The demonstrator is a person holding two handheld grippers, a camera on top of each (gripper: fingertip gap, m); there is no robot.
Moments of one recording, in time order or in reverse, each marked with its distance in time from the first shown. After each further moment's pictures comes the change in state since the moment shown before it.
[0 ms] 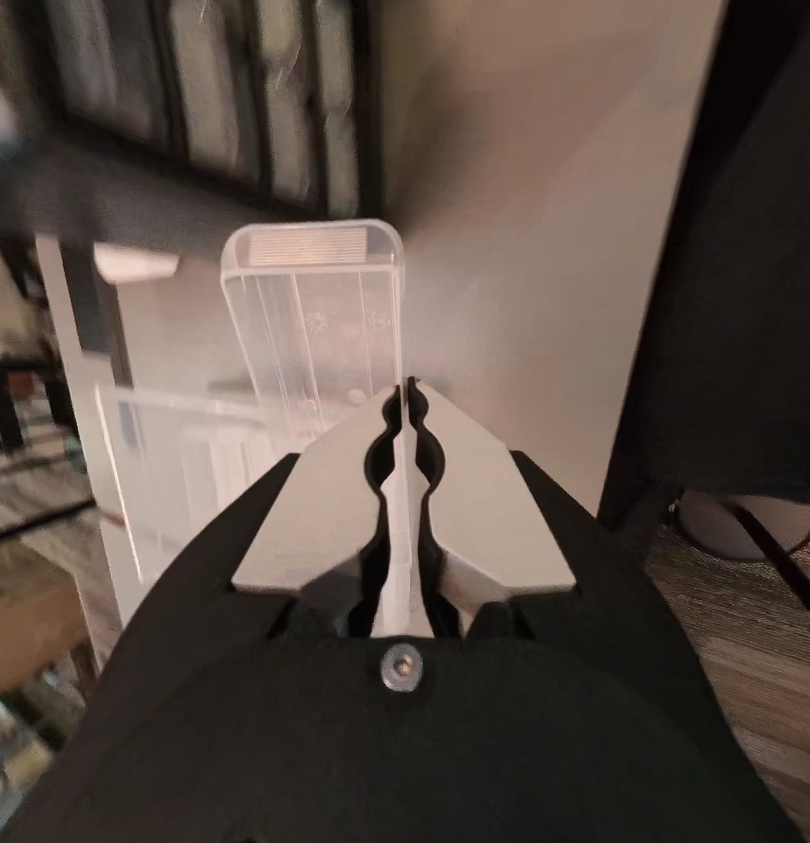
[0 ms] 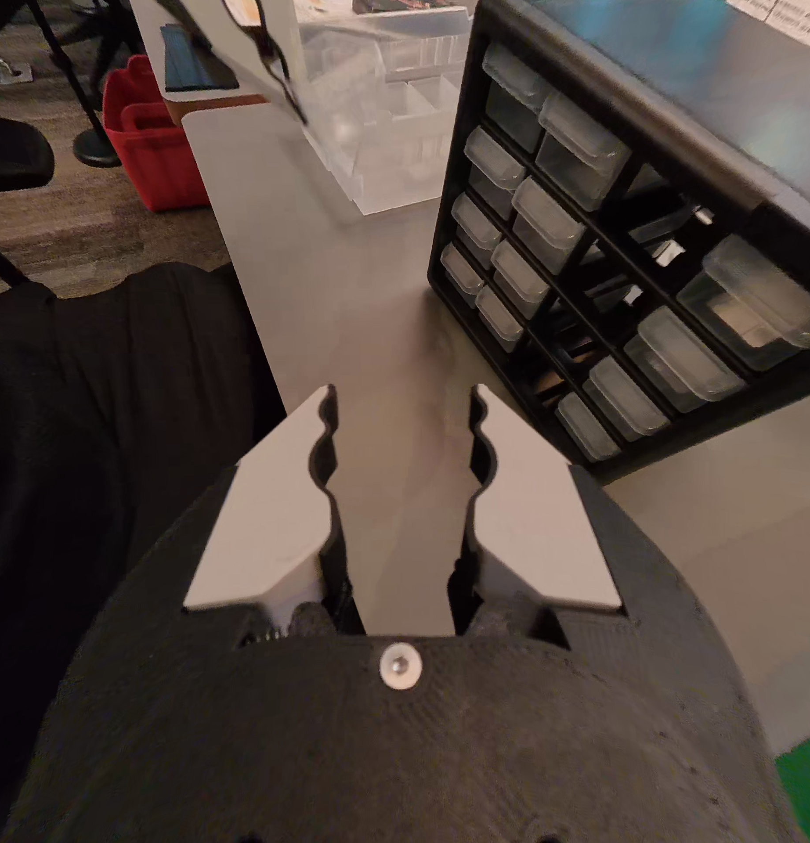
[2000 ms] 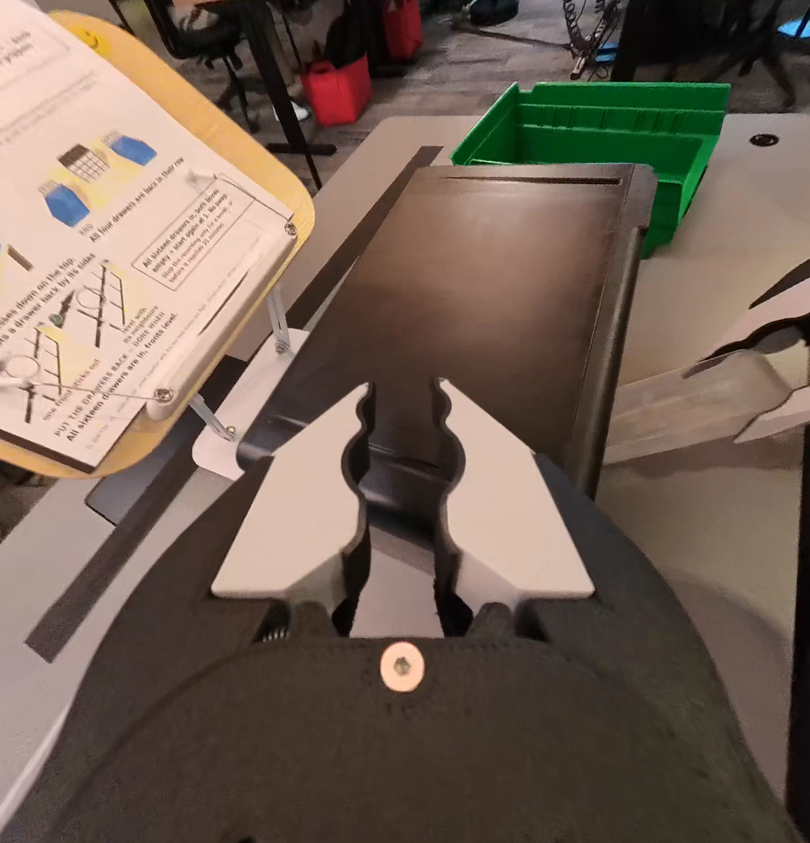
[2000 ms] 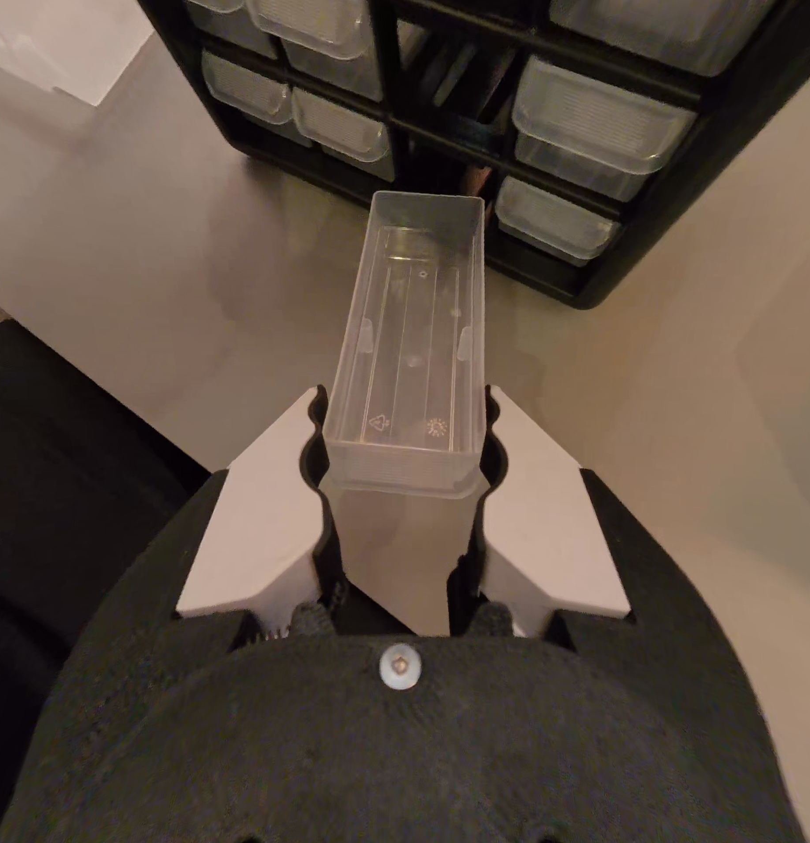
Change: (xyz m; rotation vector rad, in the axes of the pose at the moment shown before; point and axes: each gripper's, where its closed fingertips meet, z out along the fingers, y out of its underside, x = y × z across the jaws) left arm -0.190 -0.129 0.021 0.631 -0.059 -0.480; right arm 0.041 0.087 0.054 -0.285 0.288 0.492
